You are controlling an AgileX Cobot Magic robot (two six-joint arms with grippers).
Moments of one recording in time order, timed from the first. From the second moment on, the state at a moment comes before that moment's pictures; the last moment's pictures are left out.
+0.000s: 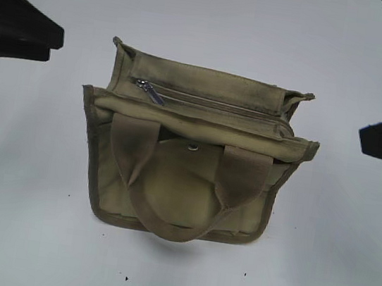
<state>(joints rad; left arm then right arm) -0.10 1.26 -0.88 -0.99 0.89 0.45 0.25 0.93 -0.76 0.39 0.72 -0.58</state>
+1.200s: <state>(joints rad) -0.29 1.78 -1.38 -0.96 1.04 0.46 0.59 1.73 -1.35 0.61 0.60 -1.06</state>
